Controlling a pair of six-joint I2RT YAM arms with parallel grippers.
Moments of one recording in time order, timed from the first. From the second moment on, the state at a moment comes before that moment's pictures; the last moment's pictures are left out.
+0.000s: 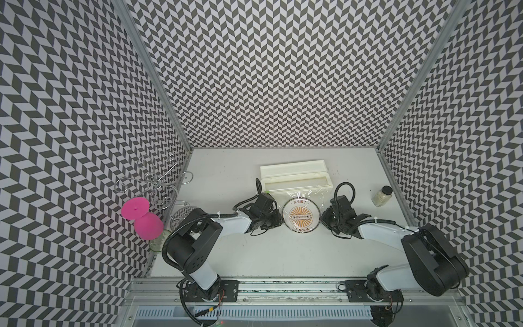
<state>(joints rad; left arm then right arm) -0.67 1.64 0.73 0.04 0.29 -0.85 0.44 1.43 0.53 -0.08 -0.08 1.11</state>
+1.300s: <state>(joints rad) -0.65 1.46 0.58 0.12 0.42 -0.96 0.44 1.42 0.51 -0.03 -0.11 1.10</state>
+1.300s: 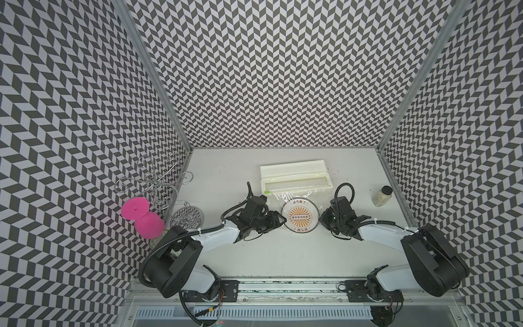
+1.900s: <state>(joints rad) -0.66 1.73 0.62 0.44 0.48 -1.02 0.43 1.46 0.48 0.09 -0.12 1.10</state>
